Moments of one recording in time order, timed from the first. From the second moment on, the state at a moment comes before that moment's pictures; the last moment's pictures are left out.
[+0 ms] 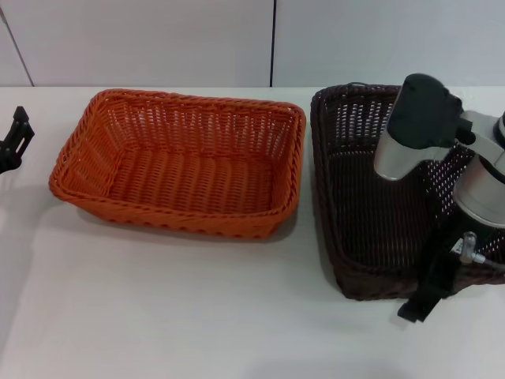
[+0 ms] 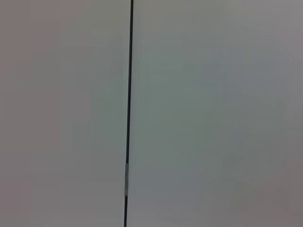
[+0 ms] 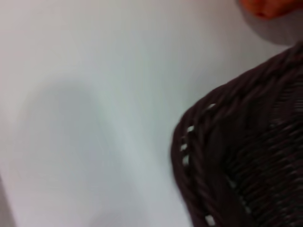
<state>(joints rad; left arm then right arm) -0.27 -2.06 1.61 0.43 -0.20 0.94 -0.21 0.83 2.04 1.71 1.15 0.53 -1.77 2.36</state>
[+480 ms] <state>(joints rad) -0.27 -2.06 1.60 0.43 -0.20 0.95 -0.21 0.83 2.04 1.71 1.16 0.49 -1.75 2.37</state>
